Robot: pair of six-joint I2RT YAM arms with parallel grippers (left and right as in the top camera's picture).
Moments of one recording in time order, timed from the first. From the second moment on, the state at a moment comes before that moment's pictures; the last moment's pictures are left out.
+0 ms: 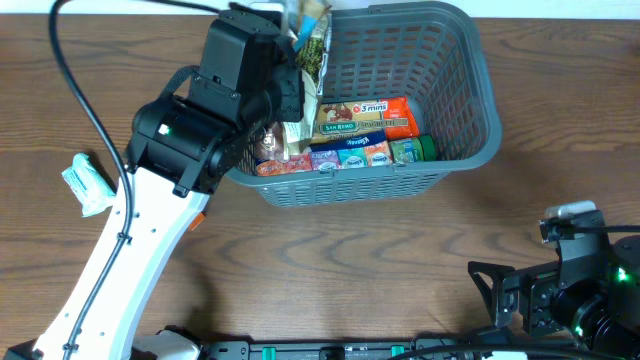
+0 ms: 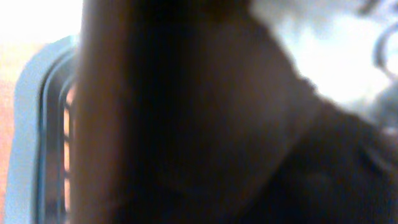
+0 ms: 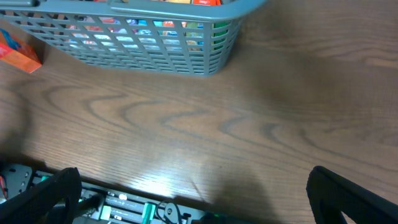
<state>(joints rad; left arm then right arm) -0.49 1.50 1.79 -0.97 -0.07 -0.39 0.21 0.86 1.67 -1.69 -0.05 0.06</state>
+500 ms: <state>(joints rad) -0.41 1.50 1.80 -1.12 -0.11 -0.61 0.21 0.86 1.67 -1.70 -0.05 0.06</state>
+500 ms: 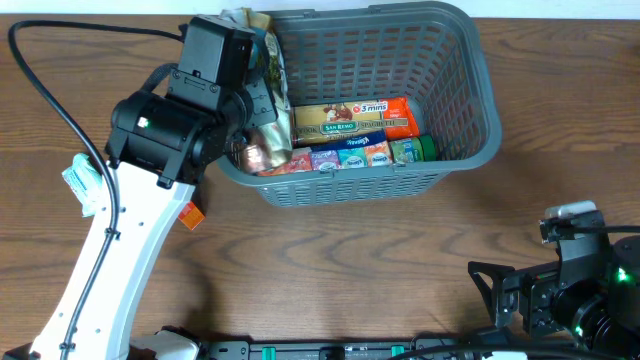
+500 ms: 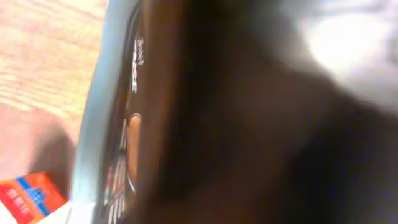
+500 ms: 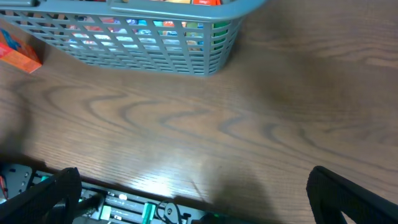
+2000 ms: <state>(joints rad) 0.07 1.27 1.54 -1.39 -0.16 -0.71 0.21 0.86 1.67 -1.70 -0.05 0.06</state>
